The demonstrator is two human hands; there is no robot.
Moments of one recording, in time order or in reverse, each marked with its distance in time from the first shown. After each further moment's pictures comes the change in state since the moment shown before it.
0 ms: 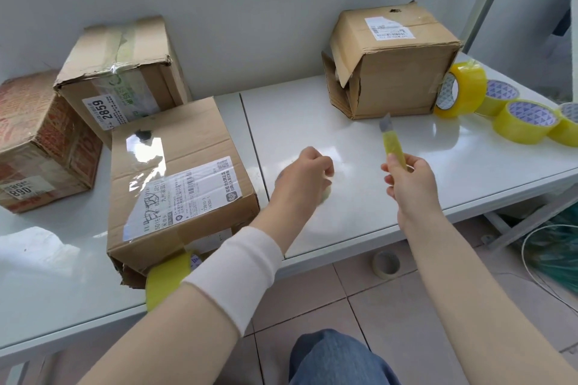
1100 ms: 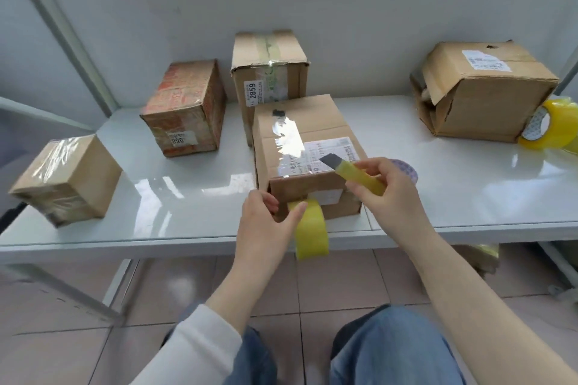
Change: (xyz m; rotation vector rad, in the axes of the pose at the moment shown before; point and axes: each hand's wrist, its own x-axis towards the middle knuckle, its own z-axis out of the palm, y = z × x) left_hand -0.208 -0.073 -0.095 -0.326 0.476 -0.530; right_hand -0.172 -0.023 0.083 -0.344 -0.574 -0.535
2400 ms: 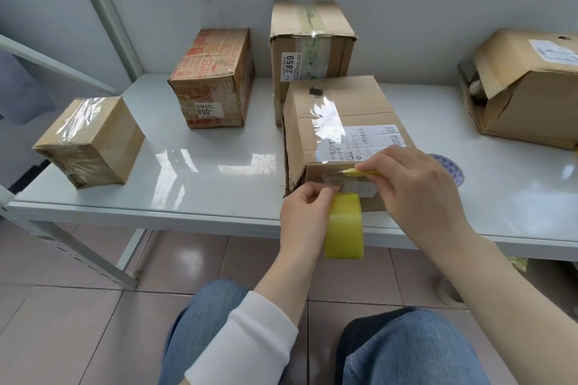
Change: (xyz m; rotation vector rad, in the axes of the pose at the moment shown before) left_hand 0.004 0.004 0.022 -0.539 -0.011 -0.244; right_hand 0.015 0.003 0.026 -0.714 0.086 -0.754
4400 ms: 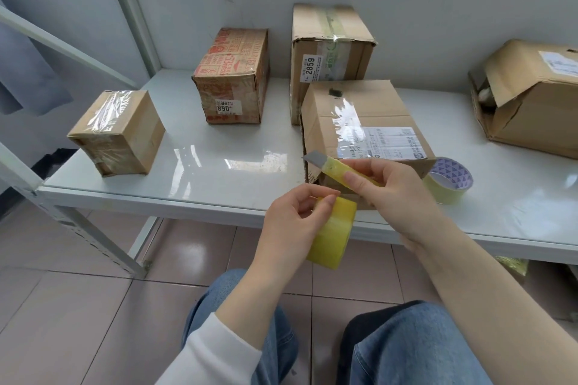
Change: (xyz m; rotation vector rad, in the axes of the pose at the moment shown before) left_hand -0.035 0.016 -0.063 0.073 -0.175 0.236; right_hand 0.021 -0.067 -0.008 0.981 -0.299 0.791
